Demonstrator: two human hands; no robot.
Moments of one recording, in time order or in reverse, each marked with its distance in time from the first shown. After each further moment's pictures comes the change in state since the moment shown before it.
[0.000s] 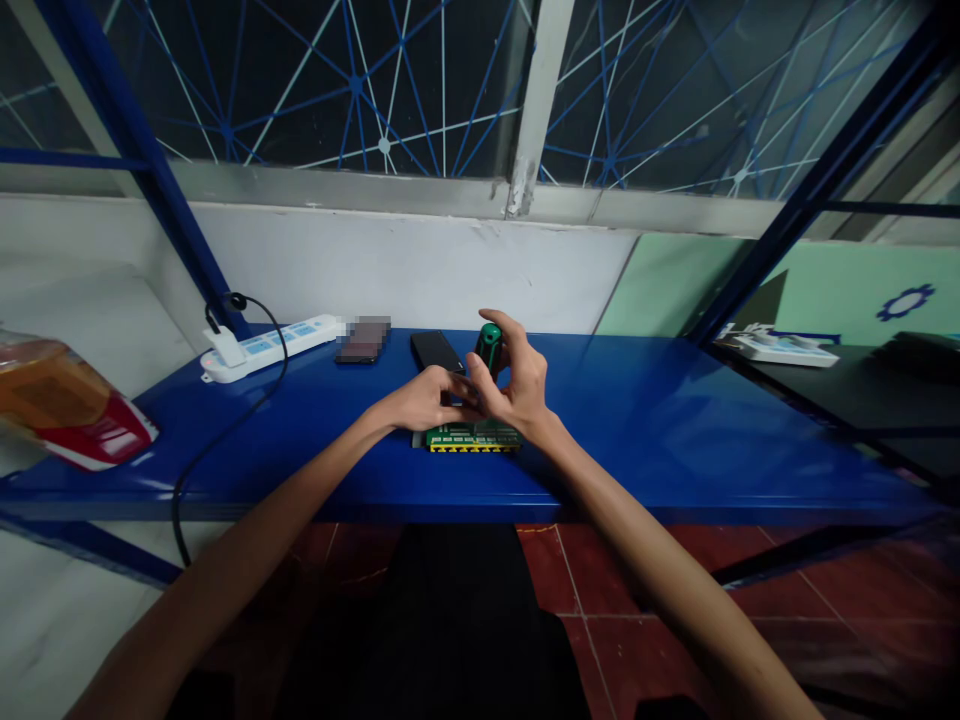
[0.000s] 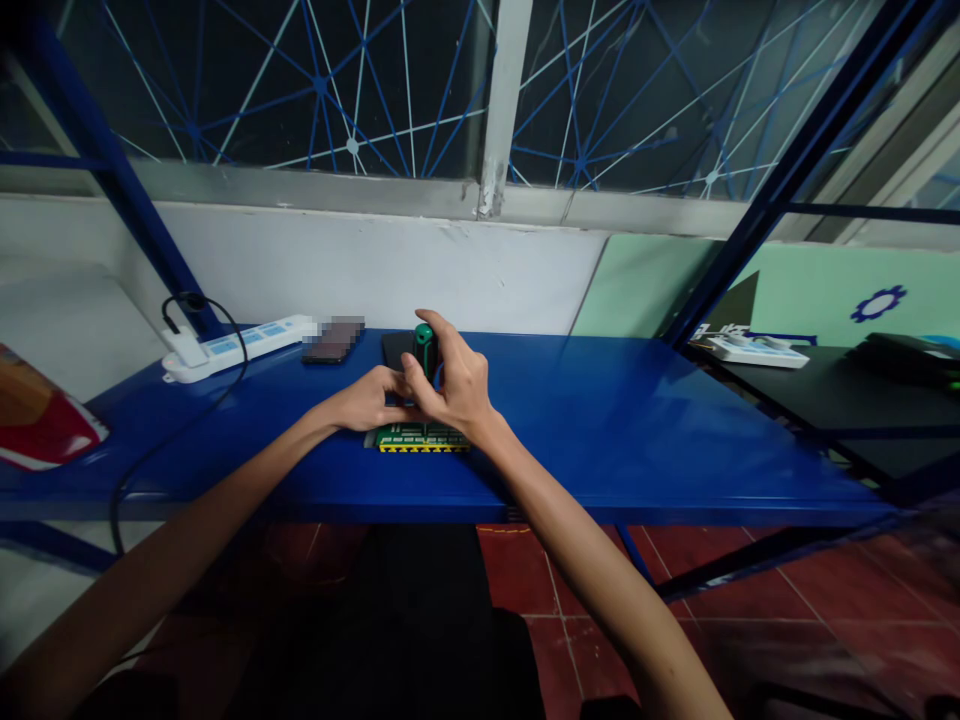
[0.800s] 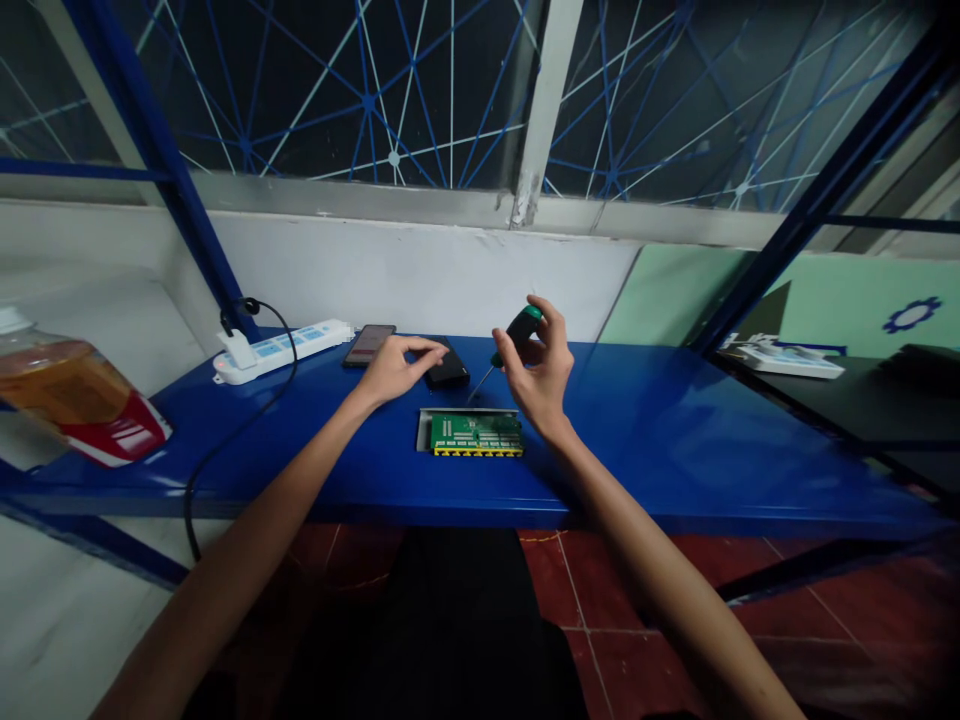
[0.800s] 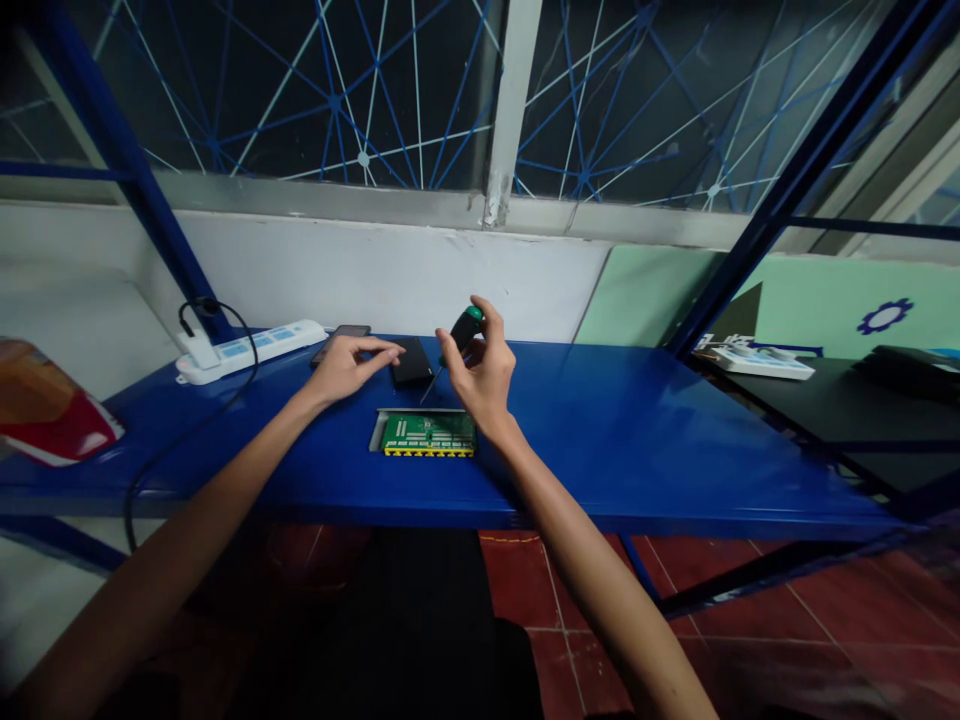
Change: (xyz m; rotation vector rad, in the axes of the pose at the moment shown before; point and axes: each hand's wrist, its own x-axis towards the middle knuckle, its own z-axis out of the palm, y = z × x) left_hand -0.010 -0.012 -0.037 0.288 0.561 -0.102; right_hand 0.008 0.014 0.002 0.125 0.216 0.274
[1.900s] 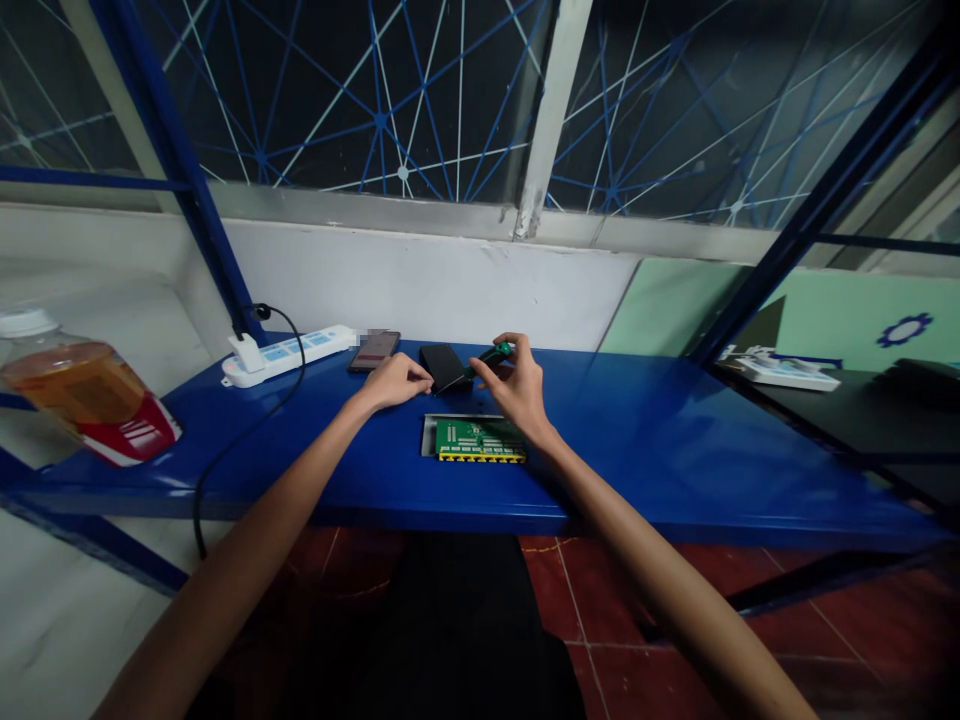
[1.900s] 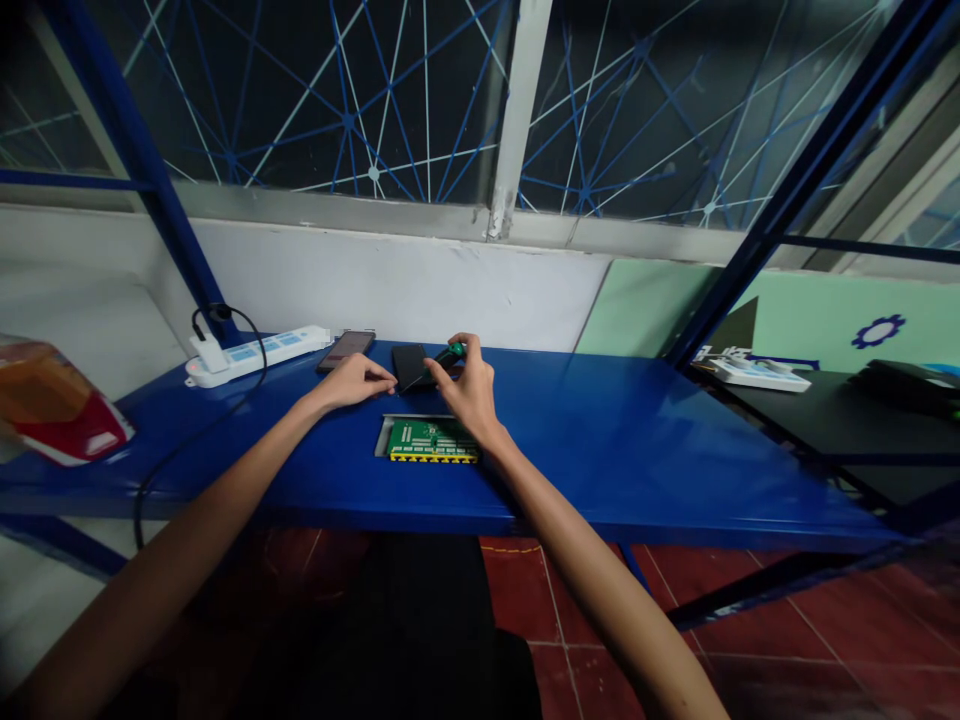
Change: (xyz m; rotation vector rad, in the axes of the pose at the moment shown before) left_hand 0.001 -0.040 -0.006 0.193 -0.315 -0.309; right_hand -0.007 0.009 0.014 0.114 -0.278 0.260
